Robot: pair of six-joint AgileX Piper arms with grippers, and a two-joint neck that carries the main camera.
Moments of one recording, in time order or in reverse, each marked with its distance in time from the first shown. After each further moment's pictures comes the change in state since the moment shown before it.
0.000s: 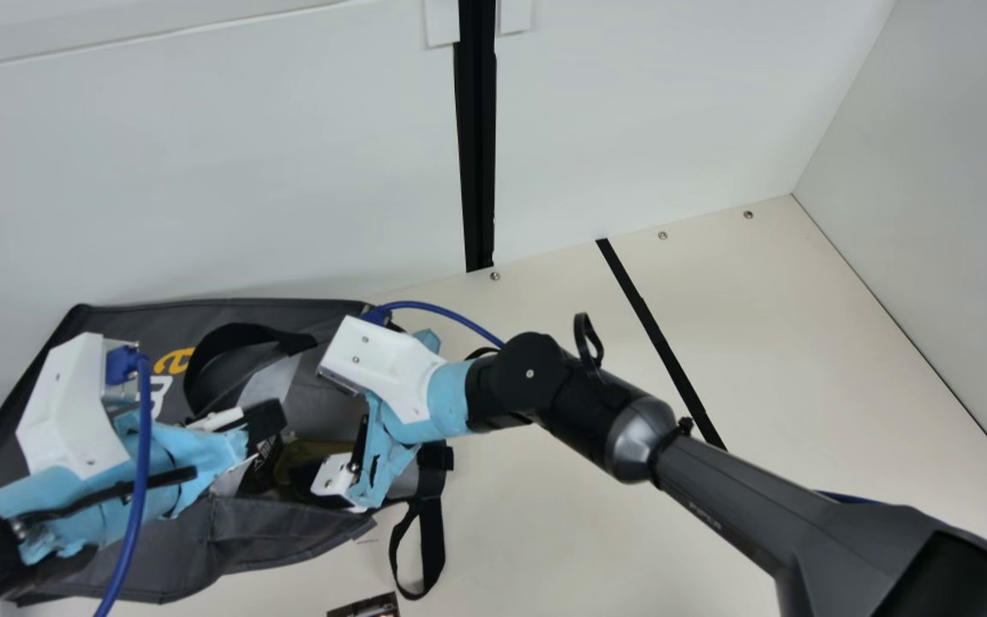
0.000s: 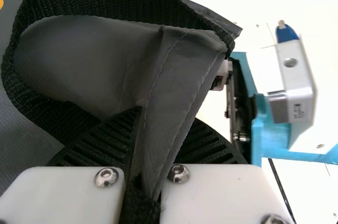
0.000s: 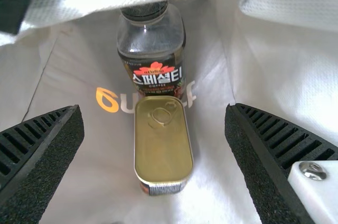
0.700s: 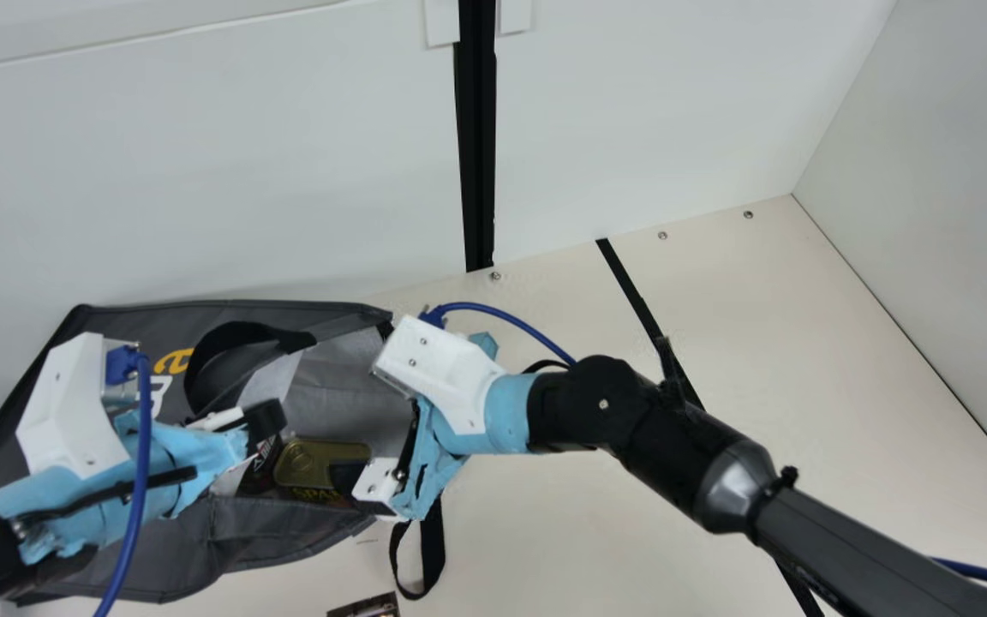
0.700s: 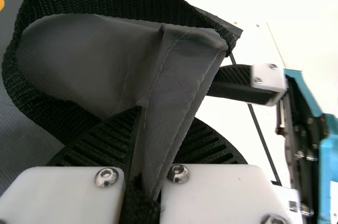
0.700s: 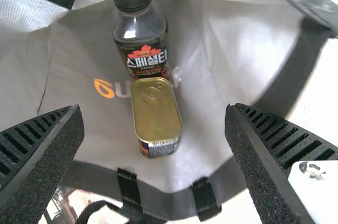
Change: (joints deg) left arm 0.0 0.0 0.0 0.0 0.0 0.0; right arm -2.3 -12.2 9.2 -4.6 -2.4 6.6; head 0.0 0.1
